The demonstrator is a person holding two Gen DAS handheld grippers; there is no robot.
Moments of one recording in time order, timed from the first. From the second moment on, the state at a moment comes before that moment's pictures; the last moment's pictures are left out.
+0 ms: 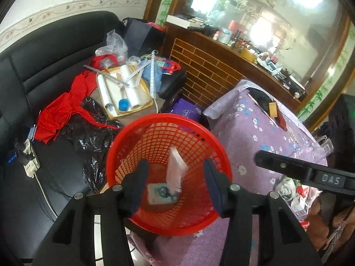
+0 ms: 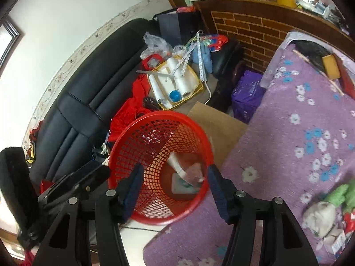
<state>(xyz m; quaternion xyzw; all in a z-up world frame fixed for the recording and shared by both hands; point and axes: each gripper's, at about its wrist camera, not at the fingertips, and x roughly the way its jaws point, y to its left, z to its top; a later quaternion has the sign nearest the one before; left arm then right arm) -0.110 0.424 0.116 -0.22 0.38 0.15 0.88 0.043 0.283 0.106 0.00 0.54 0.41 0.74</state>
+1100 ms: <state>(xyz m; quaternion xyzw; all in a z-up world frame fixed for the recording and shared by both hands) -0.083 0.009 0.080 0.15 0.42 -0.19 0.87 -0.074 -0.182 0.099 0.20 0.54 0.11 0.81</state>
